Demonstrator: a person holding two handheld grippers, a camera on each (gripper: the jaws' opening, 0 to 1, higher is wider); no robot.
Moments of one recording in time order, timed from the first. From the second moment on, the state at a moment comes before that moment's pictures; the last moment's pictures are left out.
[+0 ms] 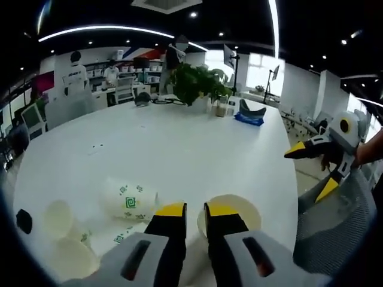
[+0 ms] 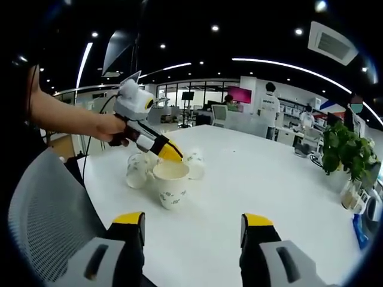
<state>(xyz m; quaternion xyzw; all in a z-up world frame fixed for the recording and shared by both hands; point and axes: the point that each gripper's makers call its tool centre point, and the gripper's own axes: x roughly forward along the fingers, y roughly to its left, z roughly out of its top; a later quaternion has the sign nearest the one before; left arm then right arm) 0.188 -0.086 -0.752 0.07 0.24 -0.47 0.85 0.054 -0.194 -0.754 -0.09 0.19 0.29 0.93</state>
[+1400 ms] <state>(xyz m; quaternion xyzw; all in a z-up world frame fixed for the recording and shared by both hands) 0.216 0.043 -0.758 0.08 0.24 -0.36 0.90 0.054 -0.190 -0.747 -0.07 0.18 0.30 0.93</state>
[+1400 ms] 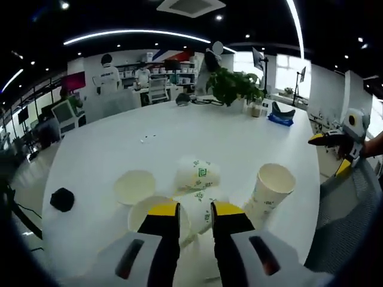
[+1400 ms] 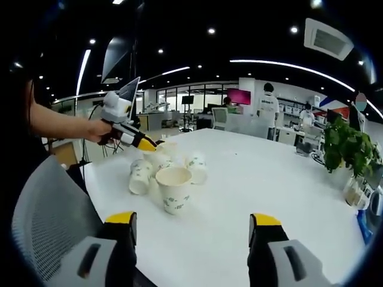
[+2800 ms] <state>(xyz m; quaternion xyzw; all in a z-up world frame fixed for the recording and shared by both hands) 0.206 0.061 -0.766 0.08 0.26 -0.33 0.91 0.054 -0.190 -0.750 -0.07 0.19 0.30 0.93</state>
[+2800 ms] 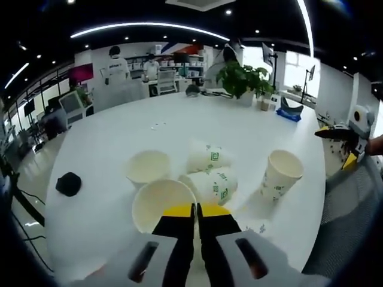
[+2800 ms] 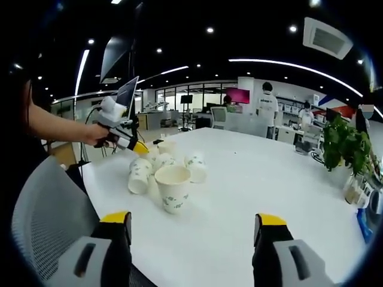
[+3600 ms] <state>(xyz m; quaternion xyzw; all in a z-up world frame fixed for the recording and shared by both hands) 0.205 0.083 -0.732 0.08 0.25 -0.31 0.92 0.054 -0.191 -0.750 -0.07 0.18 0.30 0.93</state>
